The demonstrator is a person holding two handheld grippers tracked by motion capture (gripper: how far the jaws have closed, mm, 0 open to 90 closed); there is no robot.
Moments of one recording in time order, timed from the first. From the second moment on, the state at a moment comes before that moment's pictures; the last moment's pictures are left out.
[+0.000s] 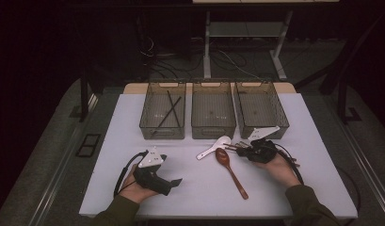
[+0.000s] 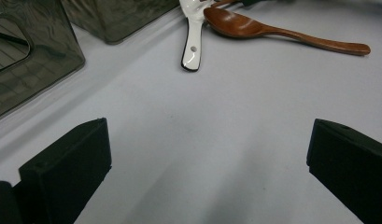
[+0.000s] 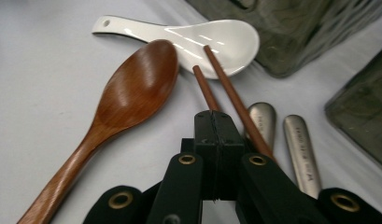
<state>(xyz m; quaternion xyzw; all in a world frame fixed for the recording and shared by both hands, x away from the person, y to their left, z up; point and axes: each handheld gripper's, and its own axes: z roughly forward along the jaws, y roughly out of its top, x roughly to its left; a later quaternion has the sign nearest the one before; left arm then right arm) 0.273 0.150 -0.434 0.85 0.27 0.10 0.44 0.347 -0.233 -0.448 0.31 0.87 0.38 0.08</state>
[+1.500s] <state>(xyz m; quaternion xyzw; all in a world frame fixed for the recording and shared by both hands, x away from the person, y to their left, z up) 0.273 0.153 -0.434 0.85 0.27 0.09 0.45 0.324 -0.361 -0.424 0.36 0.86 0.34 0.09</state>
